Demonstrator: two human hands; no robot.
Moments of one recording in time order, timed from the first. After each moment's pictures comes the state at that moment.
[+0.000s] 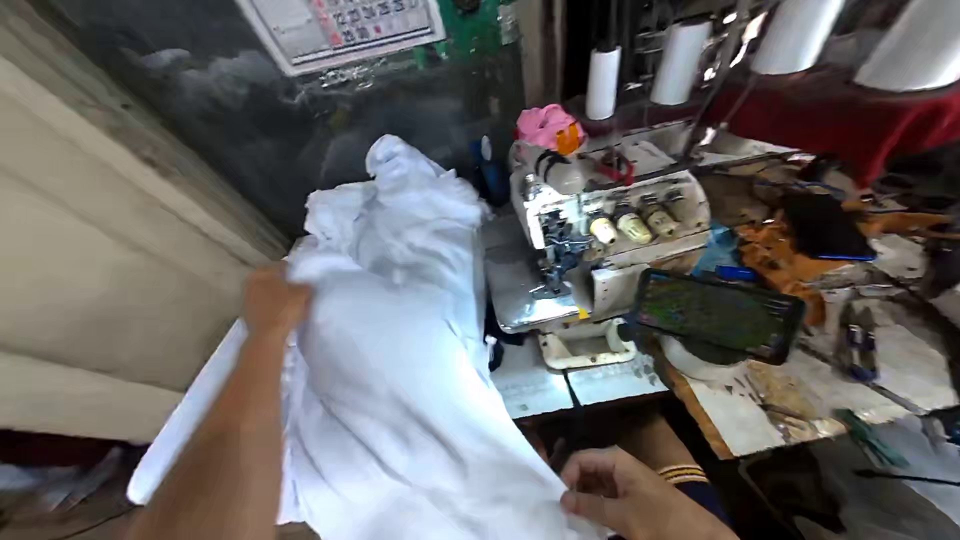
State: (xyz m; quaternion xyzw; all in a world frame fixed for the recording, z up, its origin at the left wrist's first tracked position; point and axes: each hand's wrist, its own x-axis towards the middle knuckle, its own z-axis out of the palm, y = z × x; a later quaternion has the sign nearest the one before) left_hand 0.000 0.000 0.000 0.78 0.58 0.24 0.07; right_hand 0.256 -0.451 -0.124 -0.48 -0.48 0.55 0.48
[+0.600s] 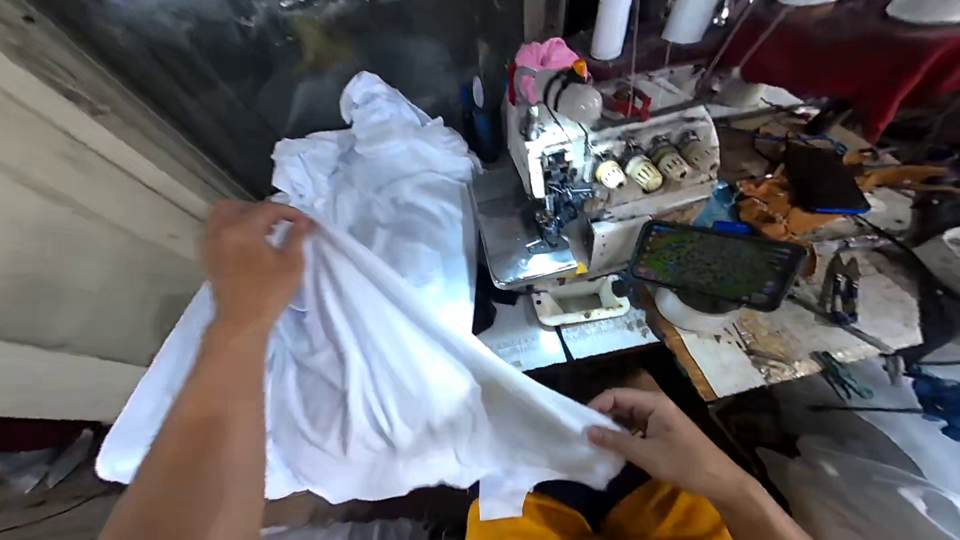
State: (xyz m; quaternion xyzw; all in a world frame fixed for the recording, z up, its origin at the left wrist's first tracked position) left_hand 0.014 -0.061 0.022 0.88 0.35 0.31 0.02; right_hand 0.264 -0.483 -0.124 -0.59 -0.45 0.41 0.53
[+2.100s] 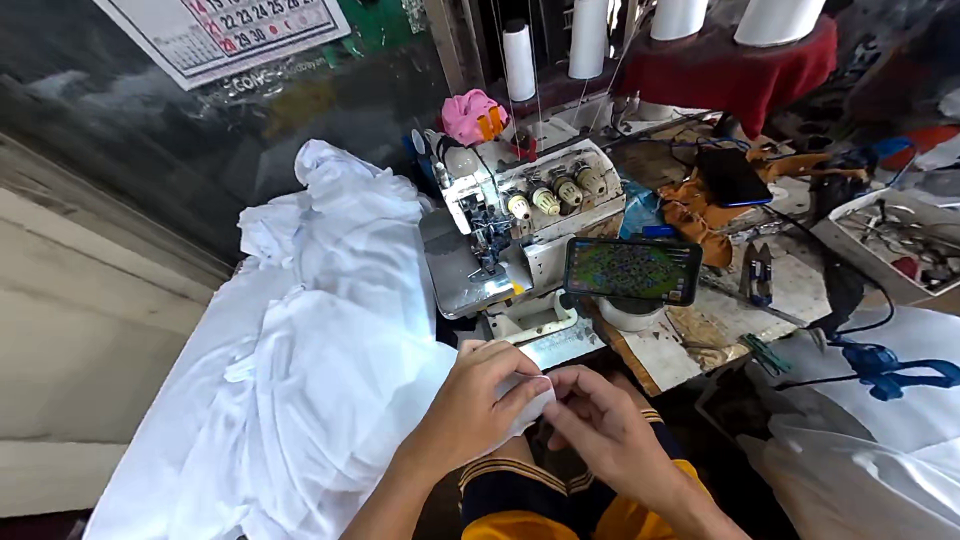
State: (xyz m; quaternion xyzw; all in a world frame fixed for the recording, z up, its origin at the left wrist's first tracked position) left_hand 0.139 -0.283 -0.044 0.93 0.04 0.20 0.30; right_hand 0.250 -0.467 -0.091 -0.55 -0.43 0.28 0.66
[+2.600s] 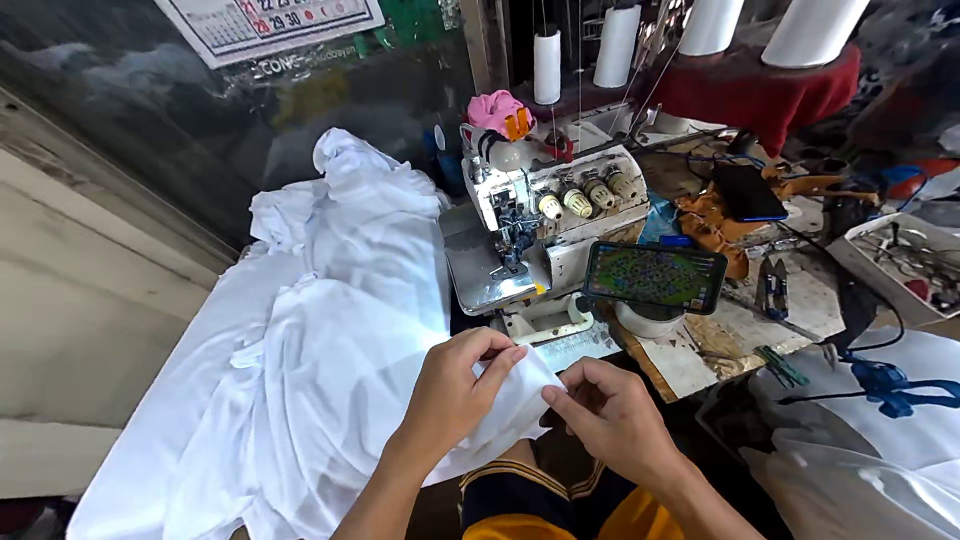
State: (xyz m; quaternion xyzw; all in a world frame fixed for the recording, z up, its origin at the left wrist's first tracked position) left_hand 0.120 -0.260 -0.037 0.90 0.12 0.30 0.30; right_hand 0.252 -0.447 -0.080 -0.65 -0.43 0.19 0.59
